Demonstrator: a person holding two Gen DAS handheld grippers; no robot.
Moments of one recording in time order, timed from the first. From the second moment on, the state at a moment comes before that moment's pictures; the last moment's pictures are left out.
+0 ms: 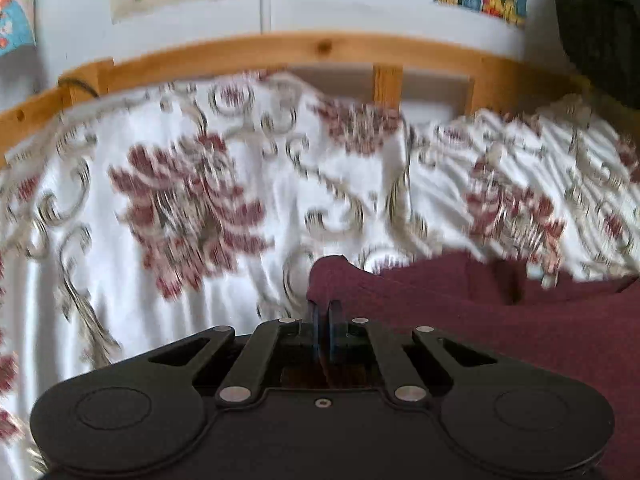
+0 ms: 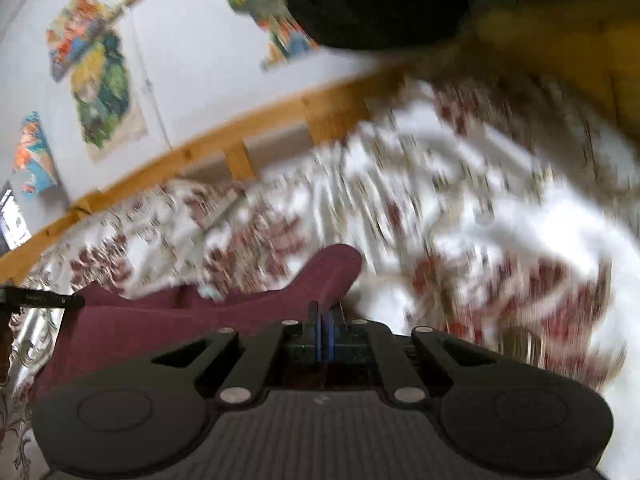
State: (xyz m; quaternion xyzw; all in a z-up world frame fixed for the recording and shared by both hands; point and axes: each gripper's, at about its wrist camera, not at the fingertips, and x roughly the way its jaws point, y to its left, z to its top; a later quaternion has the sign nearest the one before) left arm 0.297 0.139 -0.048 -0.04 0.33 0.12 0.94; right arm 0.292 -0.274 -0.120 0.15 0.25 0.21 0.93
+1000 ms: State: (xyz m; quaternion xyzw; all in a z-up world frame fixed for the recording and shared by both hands) left arm 0.172 0.125 -0.046 -0.09 0.35 0.10 0.93; right arm 0.199 -0.266 -0.093 0.13 0.33 0.17 0.92
